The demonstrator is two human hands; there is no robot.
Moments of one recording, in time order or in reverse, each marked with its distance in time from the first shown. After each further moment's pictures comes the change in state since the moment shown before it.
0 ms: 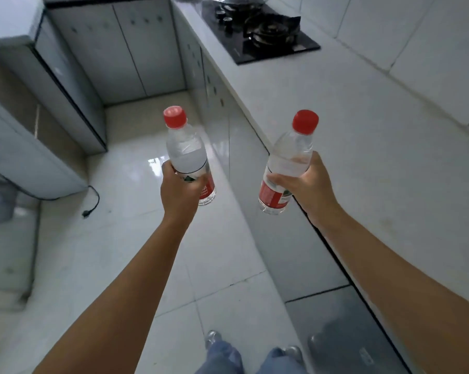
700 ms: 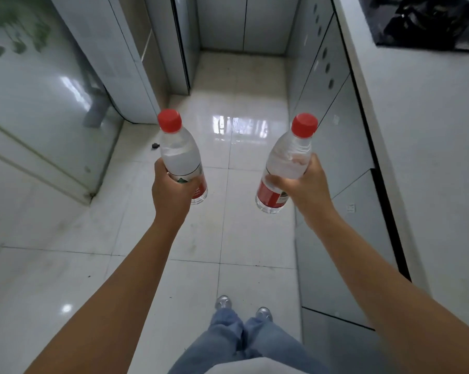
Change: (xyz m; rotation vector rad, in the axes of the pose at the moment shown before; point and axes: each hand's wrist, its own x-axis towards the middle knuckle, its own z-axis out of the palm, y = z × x) left_hand -0.007 -0.101 -0.156 0.046 0.374 -0.166; right_hand -0.011 -0.008 0.176 -0.118 -0.337 -0.081
